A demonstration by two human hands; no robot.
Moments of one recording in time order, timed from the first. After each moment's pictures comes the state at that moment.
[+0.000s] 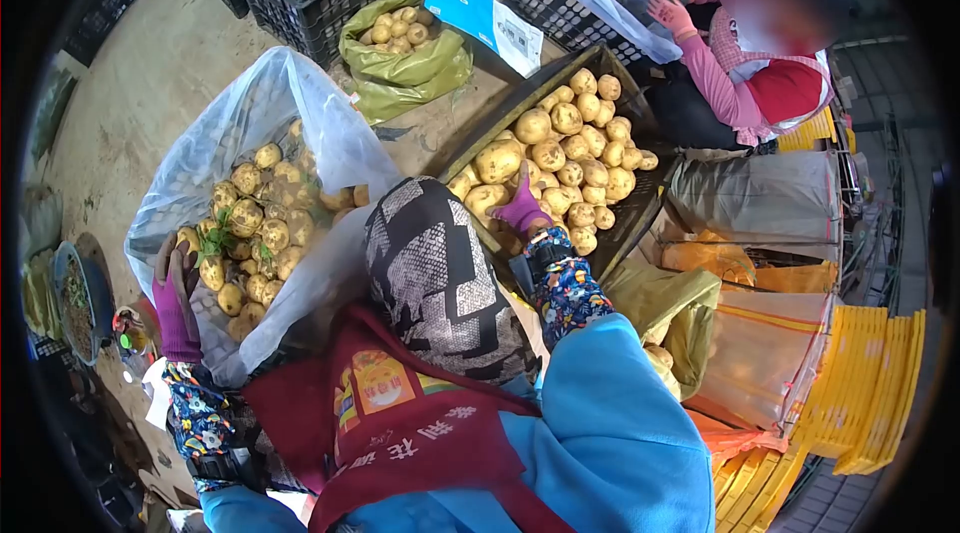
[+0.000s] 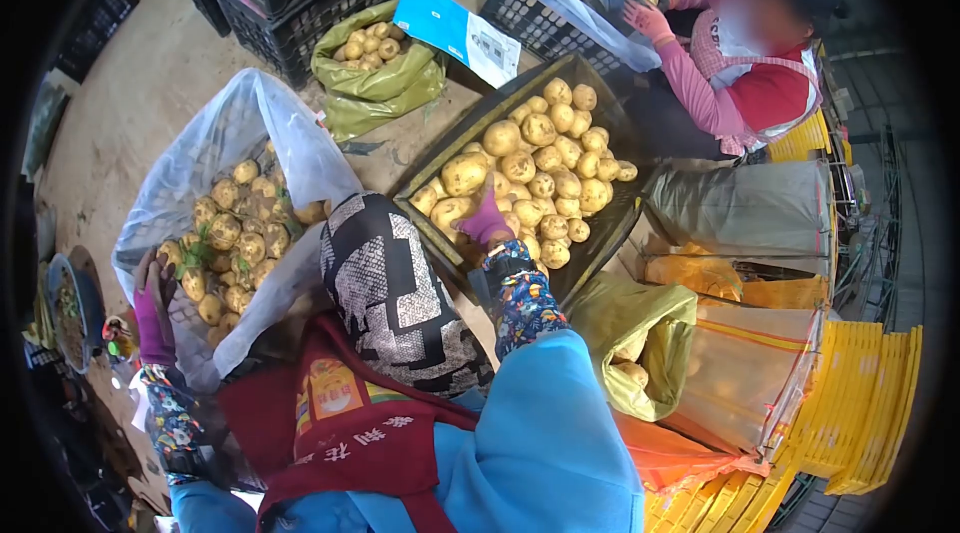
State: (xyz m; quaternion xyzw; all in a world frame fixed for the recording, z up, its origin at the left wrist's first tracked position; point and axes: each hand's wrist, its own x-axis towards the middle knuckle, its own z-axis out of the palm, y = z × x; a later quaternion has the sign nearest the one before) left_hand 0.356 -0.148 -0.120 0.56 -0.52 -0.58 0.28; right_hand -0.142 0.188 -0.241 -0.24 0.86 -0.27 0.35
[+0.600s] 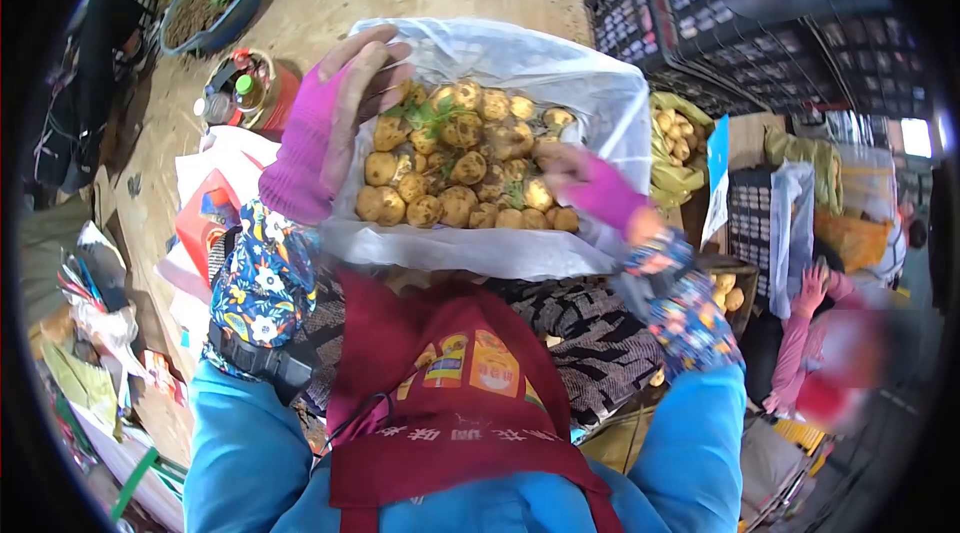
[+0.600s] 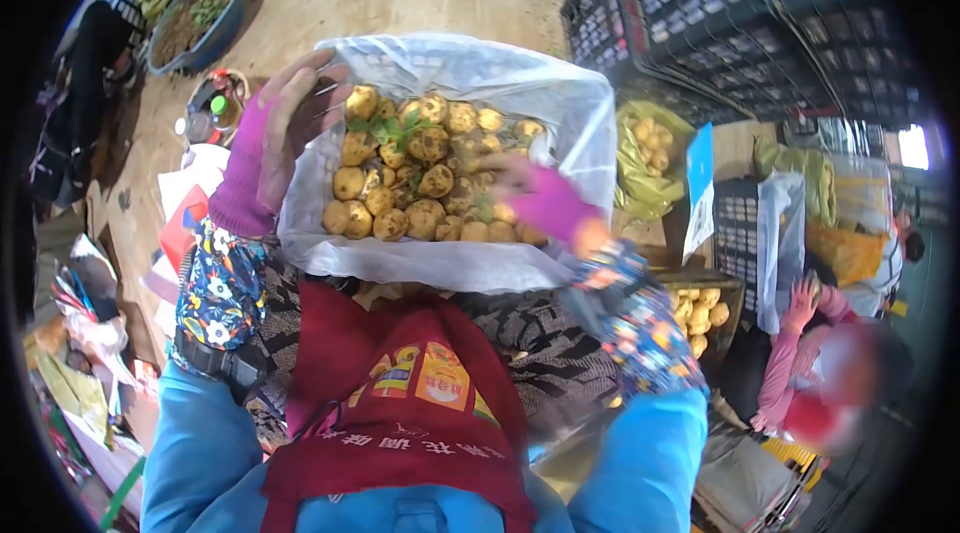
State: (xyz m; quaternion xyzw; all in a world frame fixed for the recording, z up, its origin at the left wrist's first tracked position) left_hand 0.394 -0.140 -0.016 0.47 -0.41 -0.61 0.49; right_hand 0.065 -0.117 -0.086 -0.62 0.53 -0.07 0.58
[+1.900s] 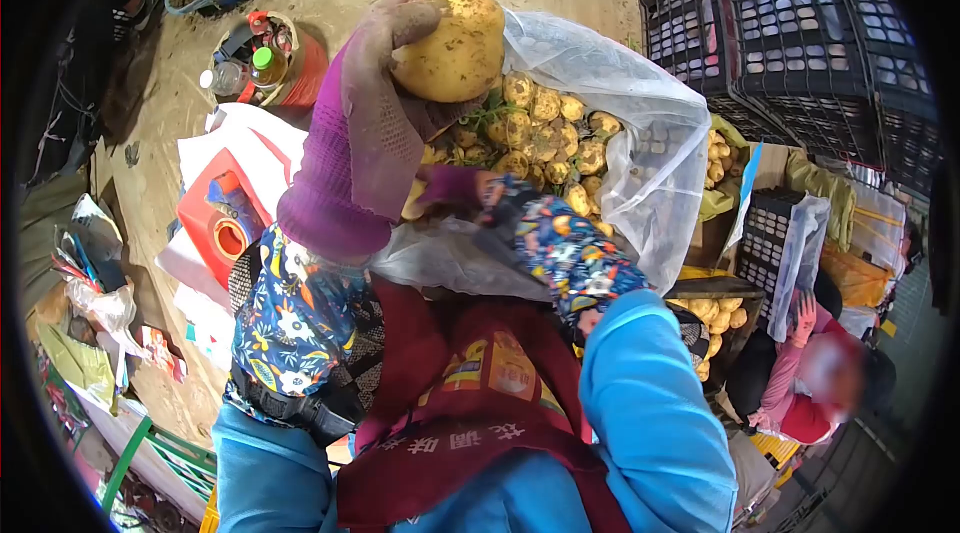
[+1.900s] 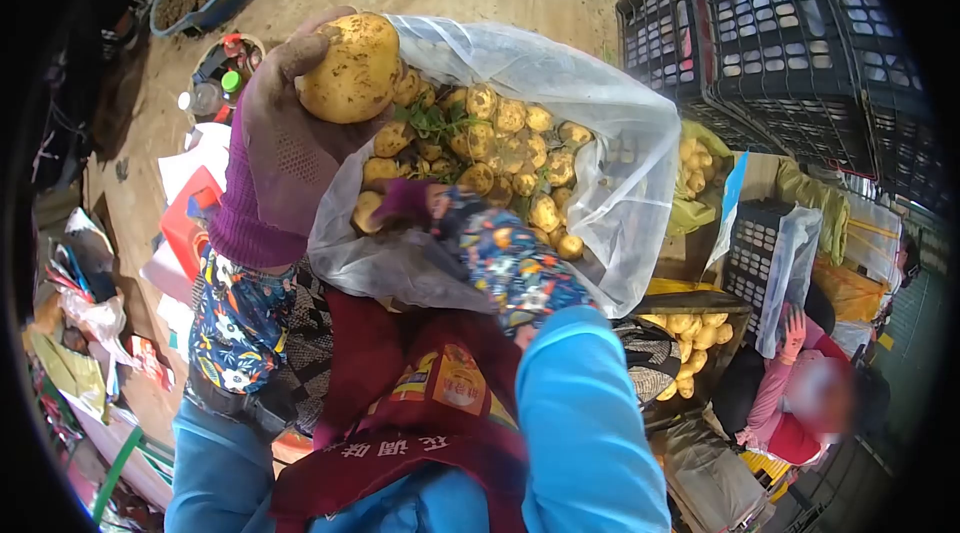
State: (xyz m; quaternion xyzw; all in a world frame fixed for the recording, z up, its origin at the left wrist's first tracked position) left_hand 0.408 -0.170 -0.018 0.42 -0.18 -0.68 0.58; right_hand 0.291 -0.145 -0.288 -0.46 0.25 0.03 0.85
